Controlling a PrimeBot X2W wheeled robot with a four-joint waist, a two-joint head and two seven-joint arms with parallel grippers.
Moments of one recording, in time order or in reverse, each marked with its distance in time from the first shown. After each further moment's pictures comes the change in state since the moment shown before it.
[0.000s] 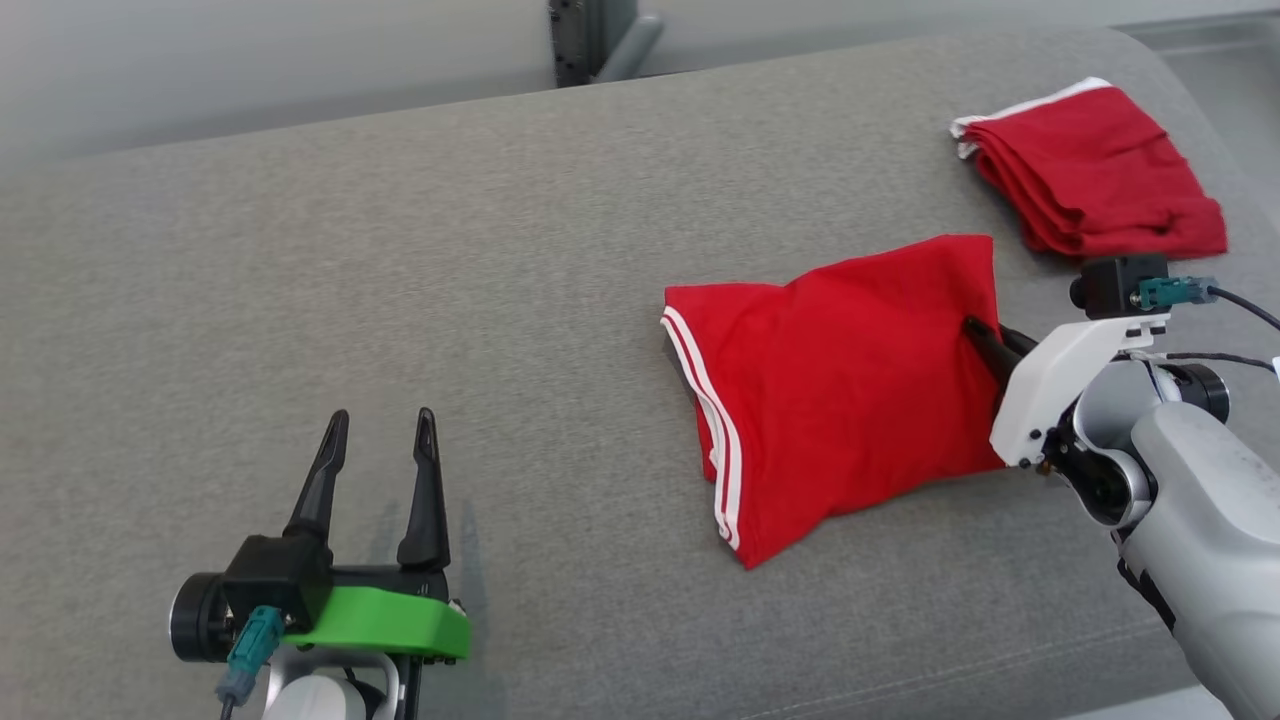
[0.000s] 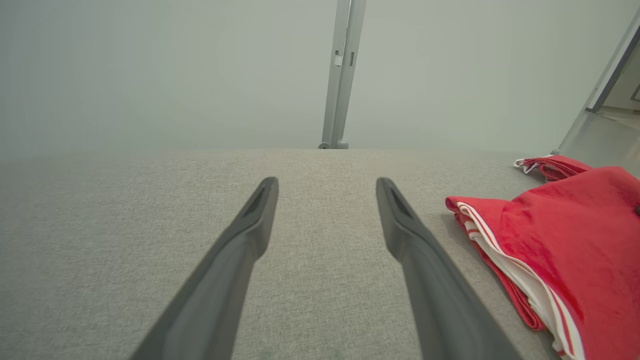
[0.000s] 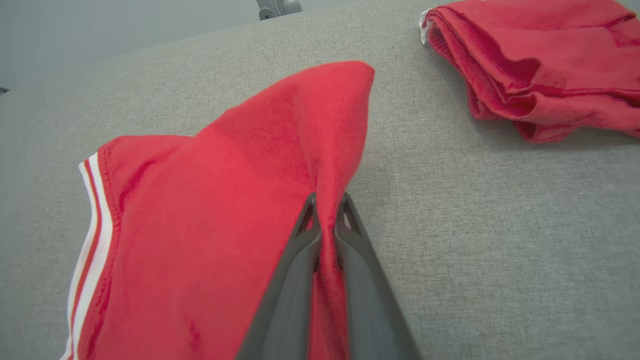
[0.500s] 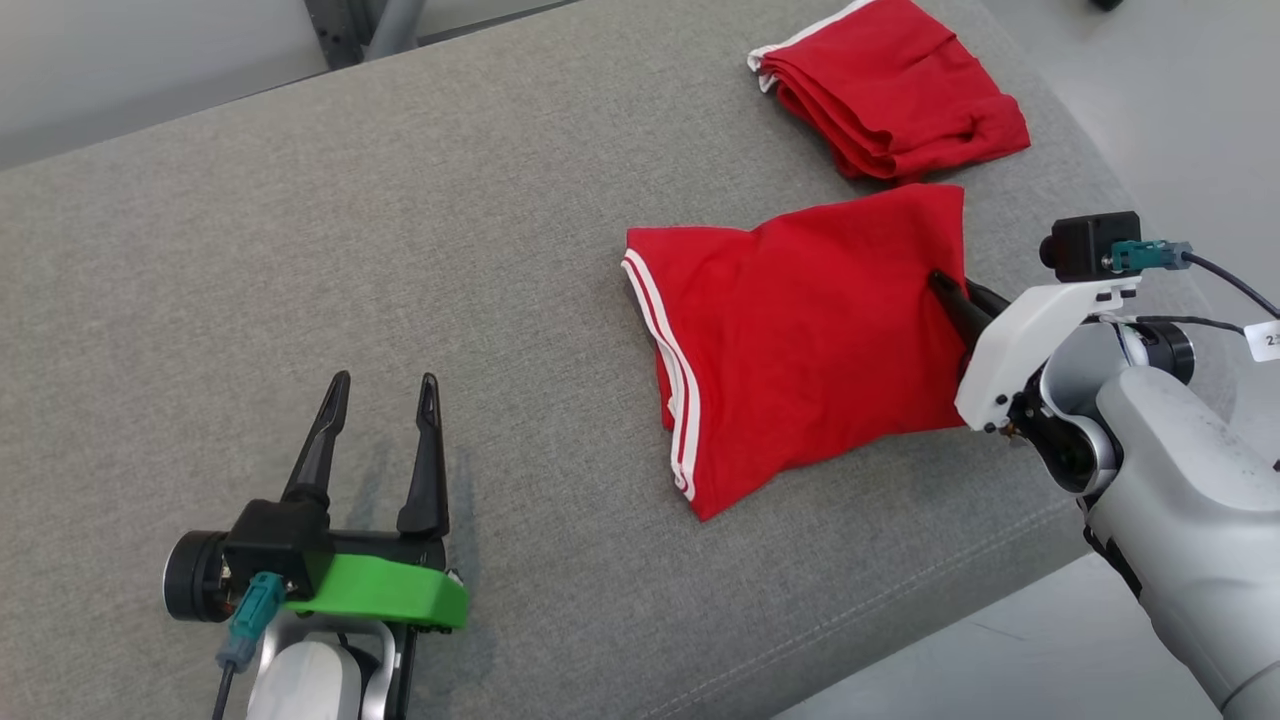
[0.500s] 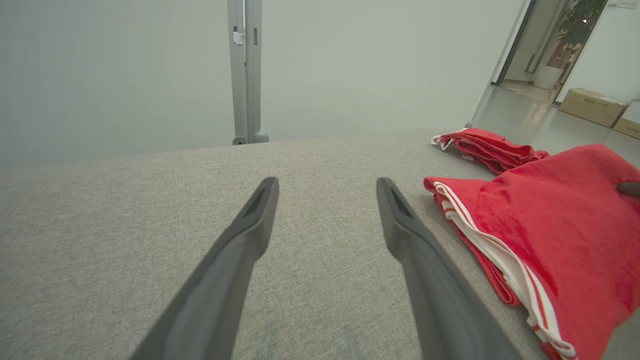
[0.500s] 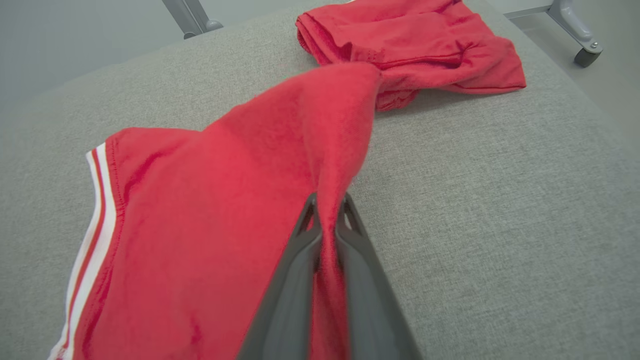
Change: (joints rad) left arm -0.070 0.006 0.007 0.023 0.045 -0.026 0.000; right arm -0.077 0.047 0.024 0.020 -0.009 0.000 -0.052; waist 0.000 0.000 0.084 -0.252
